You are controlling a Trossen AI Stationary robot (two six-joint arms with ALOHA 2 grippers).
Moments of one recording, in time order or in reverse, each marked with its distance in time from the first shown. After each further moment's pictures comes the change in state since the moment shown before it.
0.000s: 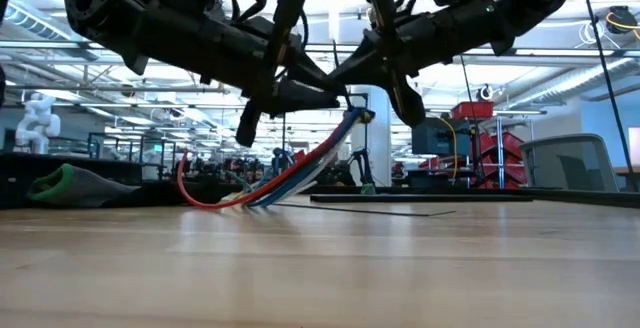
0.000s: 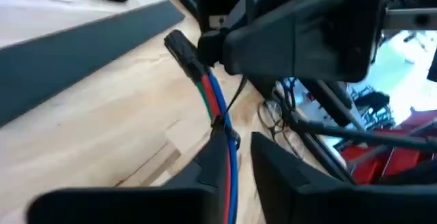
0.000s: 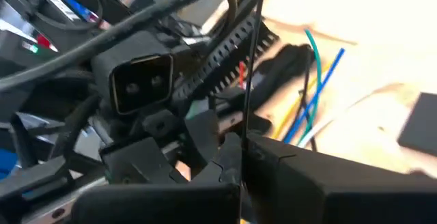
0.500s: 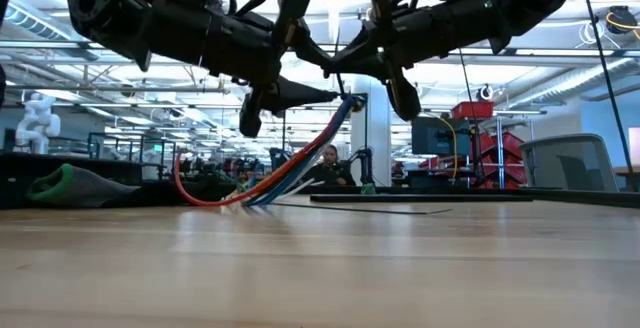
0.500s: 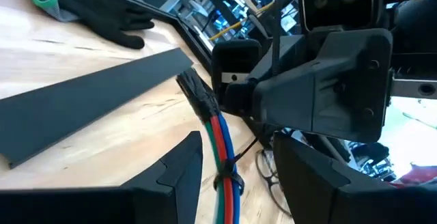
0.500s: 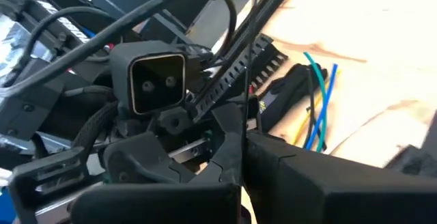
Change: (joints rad) left arm 0.011 0.005 0.002 0.094 -0.129 -0.029; right arm 0.001 0.000 0.000 0.067 0.042 0.044
